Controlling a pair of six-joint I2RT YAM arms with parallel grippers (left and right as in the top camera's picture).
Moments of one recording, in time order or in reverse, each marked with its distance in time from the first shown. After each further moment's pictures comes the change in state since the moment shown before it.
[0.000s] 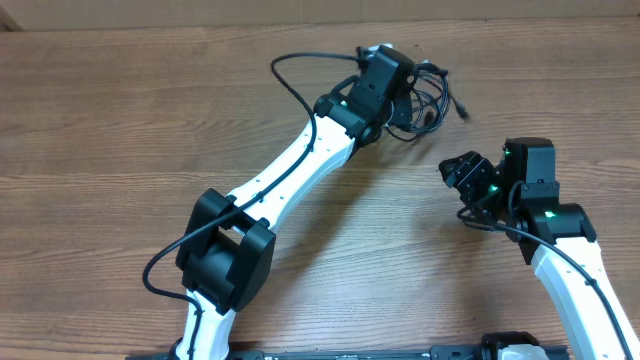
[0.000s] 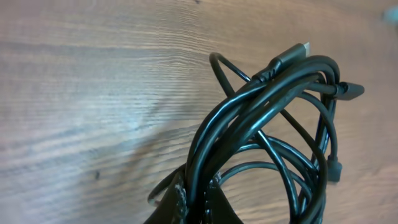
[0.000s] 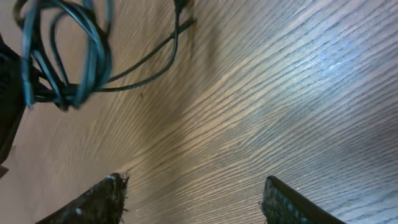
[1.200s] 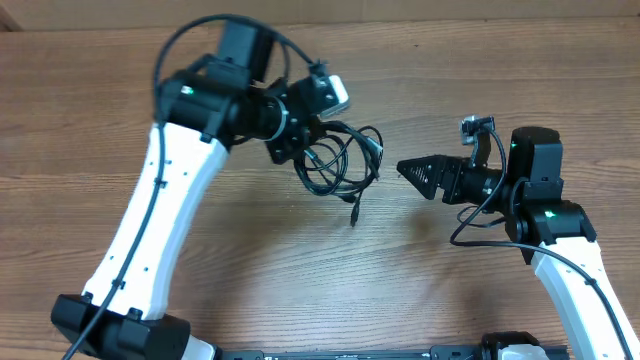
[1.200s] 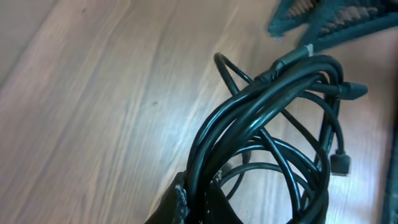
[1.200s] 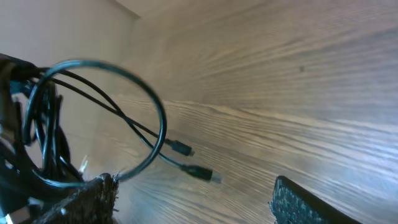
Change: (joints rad) left arm 0.328 -0.425 0.002 -0.712 0.582 1.399; right arm 0.000 0.001 0.000 0.209 -0.573 -0.507
